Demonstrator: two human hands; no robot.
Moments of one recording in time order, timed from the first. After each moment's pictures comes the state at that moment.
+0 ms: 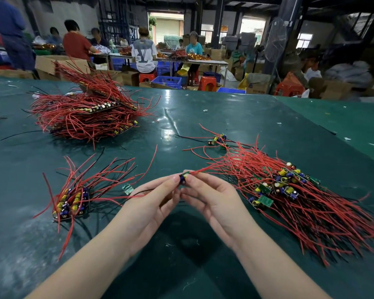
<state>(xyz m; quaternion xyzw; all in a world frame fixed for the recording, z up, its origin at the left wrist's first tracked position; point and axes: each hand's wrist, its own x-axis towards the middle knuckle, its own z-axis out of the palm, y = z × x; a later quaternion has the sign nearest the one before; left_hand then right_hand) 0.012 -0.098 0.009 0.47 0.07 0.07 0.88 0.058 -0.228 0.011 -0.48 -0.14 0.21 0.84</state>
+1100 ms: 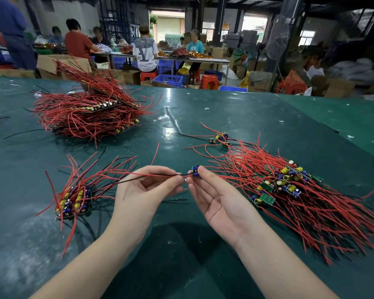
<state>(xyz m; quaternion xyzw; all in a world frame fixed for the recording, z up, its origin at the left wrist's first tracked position) 0.008 -0.095 0.012 0.57 0.02 0.24 0.78 0.055 -0.231 0.023 -0.38 0.00 0.26 0.89</state>
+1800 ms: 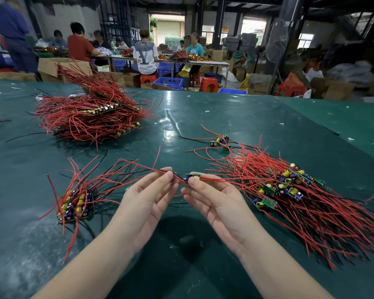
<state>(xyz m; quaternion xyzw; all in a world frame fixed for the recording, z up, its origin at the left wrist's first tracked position) 0.014 -0.090 0.011 0.40 0.10 0.14 0.90 0.051 -0.227 0.018 -0.46 -0.09 0.20 0.86</state>
